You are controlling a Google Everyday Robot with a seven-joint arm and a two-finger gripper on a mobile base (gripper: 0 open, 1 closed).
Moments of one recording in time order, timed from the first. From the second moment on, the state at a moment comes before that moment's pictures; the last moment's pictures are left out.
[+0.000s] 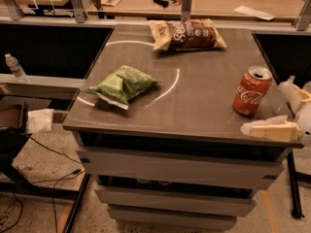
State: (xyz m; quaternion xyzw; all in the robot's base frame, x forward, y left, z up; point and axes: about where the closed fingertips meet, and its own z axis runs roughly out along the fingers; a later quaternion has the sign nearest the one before) arm 0.492 -0.264 0.878 -0.31 0.71 0.17 0.61
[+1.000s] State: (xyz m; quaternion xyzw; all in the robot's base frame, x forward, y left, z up) arm 0.551 -0.230 0.888 -0.32 0.70 0.17 0.62
